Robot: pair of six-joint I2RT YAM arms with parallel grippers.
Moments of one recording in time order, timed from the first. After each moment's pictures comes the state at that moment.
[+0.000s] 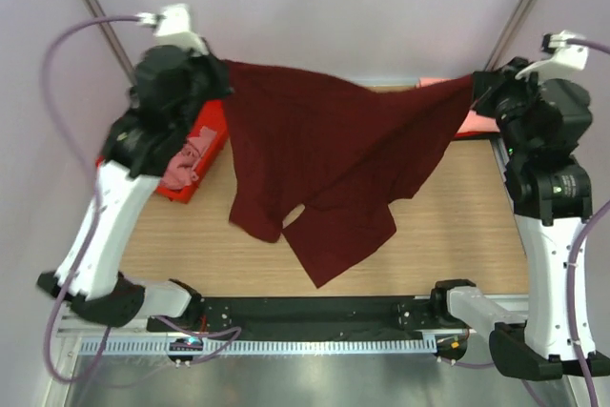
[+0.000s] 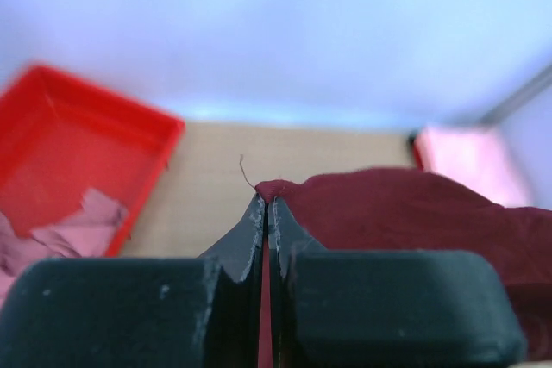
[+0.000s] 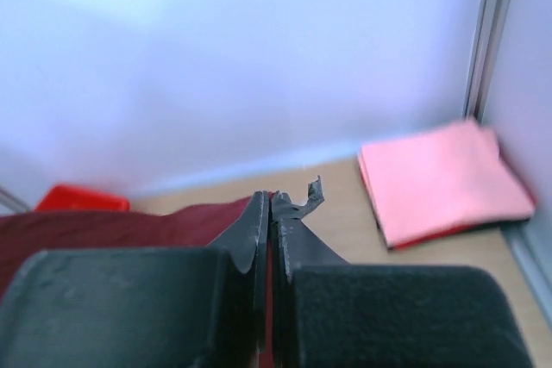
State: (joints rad) left arm -0.51 1.38 1.87 -0.66 -0.34 -0.32; right arm 0.06 1.02 1.58 -0.58 0.10 0.30
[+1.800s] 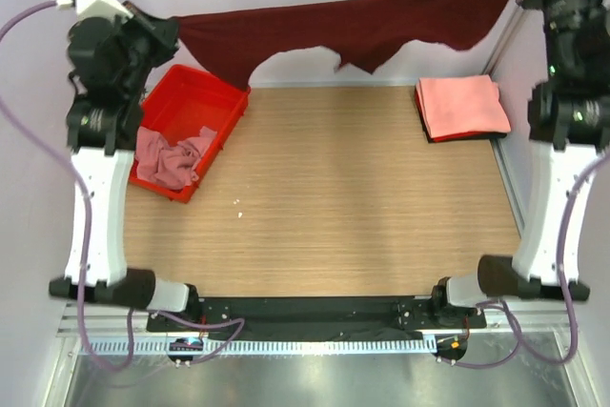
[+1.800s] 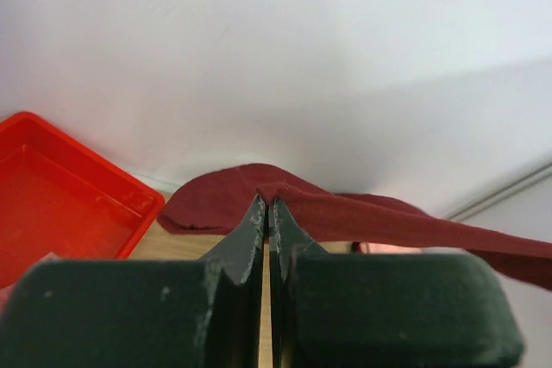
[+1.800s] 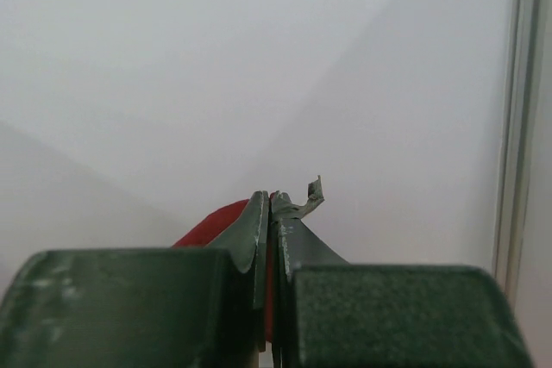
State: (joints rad) left arm -0.11 1.46 2.02 -0.54 -0.05 -0.55; right arm -0.10 1.49 2.20 -0.21 -0.10 0.26
